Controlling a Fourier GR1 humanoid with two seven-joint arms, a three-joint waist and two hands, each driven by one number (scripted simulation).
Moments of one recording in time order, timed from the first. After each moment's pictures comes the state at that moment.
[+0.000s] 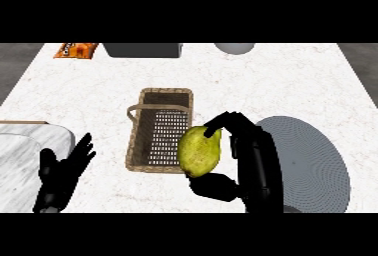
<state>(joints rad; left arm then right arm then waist) 0.10 0.25 -0.05 -1.49 0.11 0.03 0.27 -0.24 0.00 0.55 -1.90 0.88 -0.31 0.61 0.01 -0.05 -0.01</state>
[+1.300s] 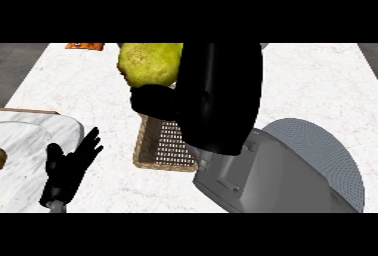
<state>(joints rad) 0.06 0.25 -0.07 -1.49 0.10 0.01 0.27 -1.04 -0.01 0.44 -1.66 1.03 -0.16 1.23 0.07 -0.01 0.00</state>
